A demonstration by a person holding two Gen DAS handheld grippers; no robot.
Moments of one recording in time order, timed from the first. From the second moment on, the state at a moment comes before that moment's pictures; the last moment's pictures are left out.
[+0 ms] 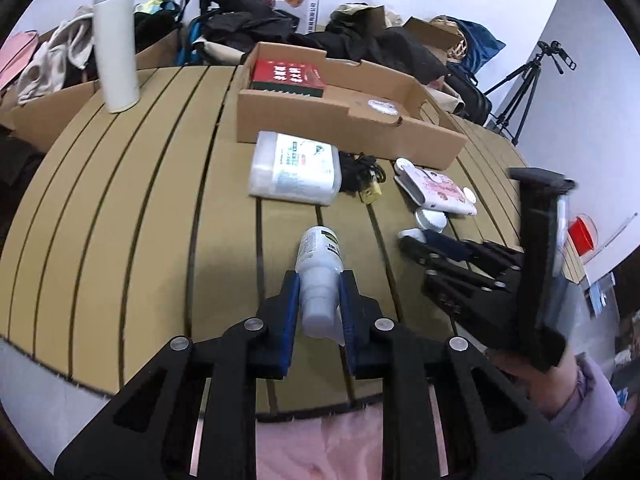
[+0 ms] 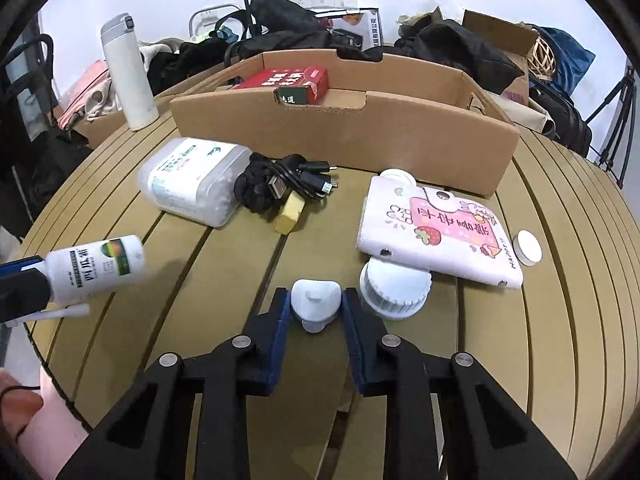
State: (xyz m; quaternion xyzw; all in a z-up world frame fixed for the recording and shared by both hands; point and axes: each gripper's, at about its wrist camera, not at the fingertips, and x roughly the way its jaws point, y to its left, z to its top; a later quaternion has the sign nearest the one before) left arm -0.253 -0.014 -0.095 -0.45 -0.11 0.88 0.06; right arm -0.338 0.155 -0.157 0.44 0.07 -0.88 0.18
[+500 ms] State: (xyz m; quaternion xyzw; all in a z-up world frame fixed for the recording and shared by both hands) left arm -0.188 0.013 -0.036 -0.40 -0.10 0.90 0.10; right arm -0.206 0.215 -0.078 0.40 0.03 -0.89 0.21
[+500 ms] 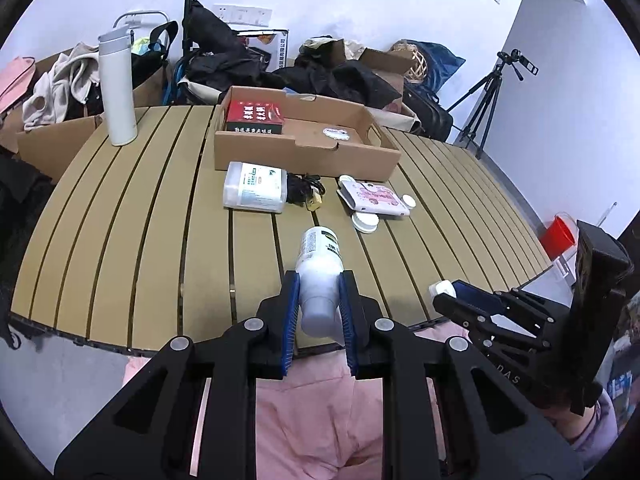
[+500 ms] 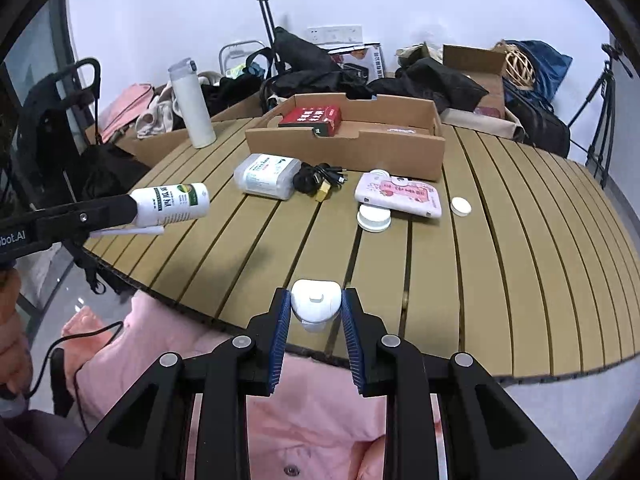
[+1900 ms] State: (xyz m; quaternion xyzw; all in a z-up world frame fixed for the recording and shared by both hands) left arm -0.424 -0.067 0.036 -0.48 0.01 0.88 0.01; right arm -0.468 0.179 0.012 0.45 0.02 -0.87 0.21
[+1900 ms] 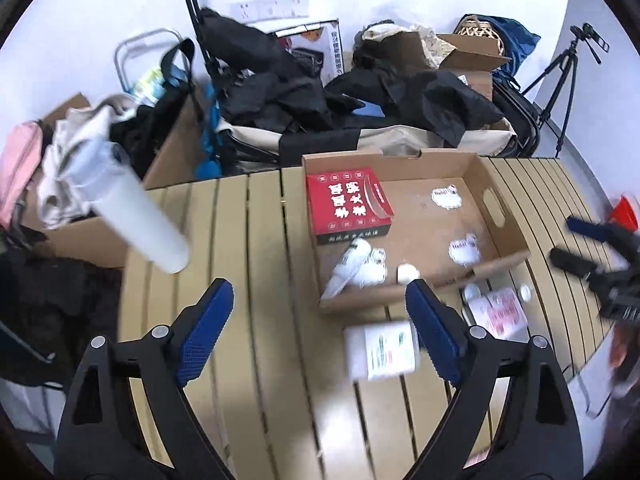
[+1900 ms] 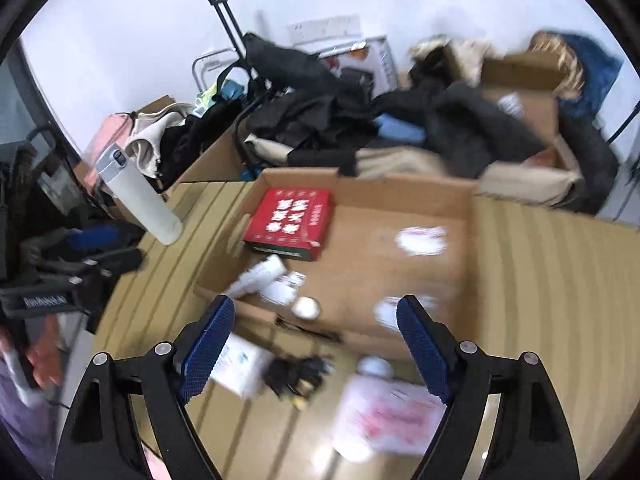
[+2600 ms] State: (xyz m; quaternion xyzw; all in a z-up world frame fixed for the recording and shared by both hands) left arm -0.139 -0.043 0.047 -0.39 -0.07 0.92 0.07; right arm -0.190 0.235 0.031 0.38 0.03 -0.89 0.26
